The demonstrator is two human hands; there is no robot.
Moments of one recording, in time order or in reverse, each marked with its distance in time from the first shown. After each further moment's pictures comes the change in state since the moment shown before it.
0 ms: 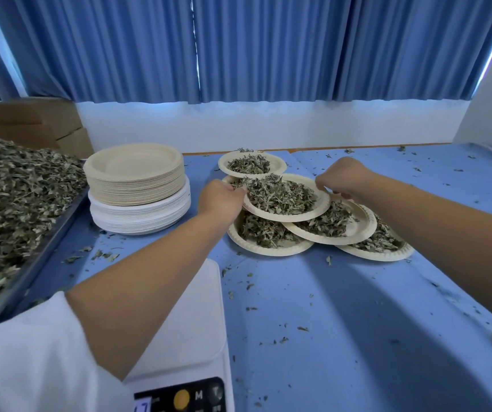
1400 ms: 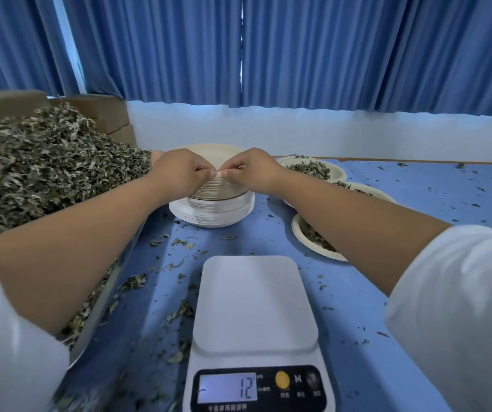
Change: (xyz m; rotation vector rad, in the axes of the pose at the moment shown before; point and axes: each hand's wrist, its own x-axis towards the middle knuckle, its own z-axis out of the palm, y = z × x) left_hand 0.032 -0.052 -0.196 0.719 -0.035 0.408; right_hand -0.064 -0.196 0.120 0.200 -0.258 -0.761
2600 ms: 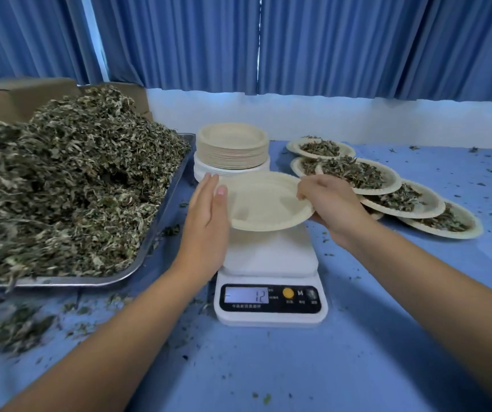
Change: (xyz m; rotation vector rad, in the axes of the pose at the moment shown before) left_hand -0.188 0.090 0.024 -0.892 0.294 -0.303; right_hand -0.165 -0.015 0.000 0.620 0.317 0.471
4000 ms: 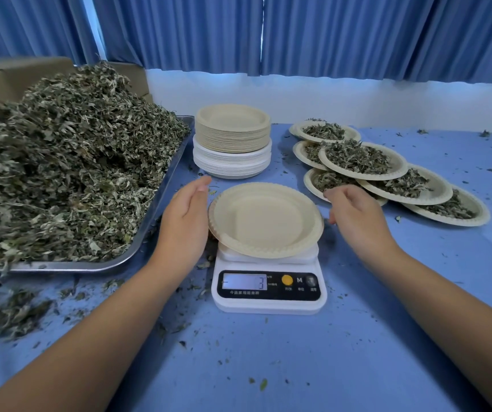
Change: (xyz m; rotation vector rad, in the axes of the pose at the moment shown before) left_hand -0.003 -0.015 -0.017 -0.020 0.069 -0.098; right_hand -0.014 0.054 -0.030 -0.237 0.180 -0.182
